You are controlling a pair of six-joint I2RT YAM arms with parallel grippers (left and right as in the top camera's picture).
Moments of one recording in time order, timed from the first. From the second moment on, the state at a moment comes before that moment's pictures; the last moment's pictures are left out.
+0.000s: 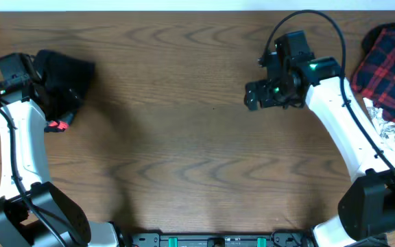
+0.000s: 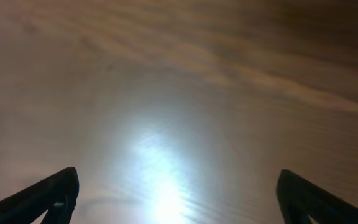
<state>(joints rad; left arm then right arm) 0.40 1.60 1.32 -0.93 -0.02 -0.27 0.26 1.72 1.46 -0.98 -0.16 0.11</state>
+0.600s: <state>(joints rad) 0.38 1.48 1.26 -1.06 0.16 -0.17 0.01 1.63 1.42 -1.04 -0.05 0.20</state>
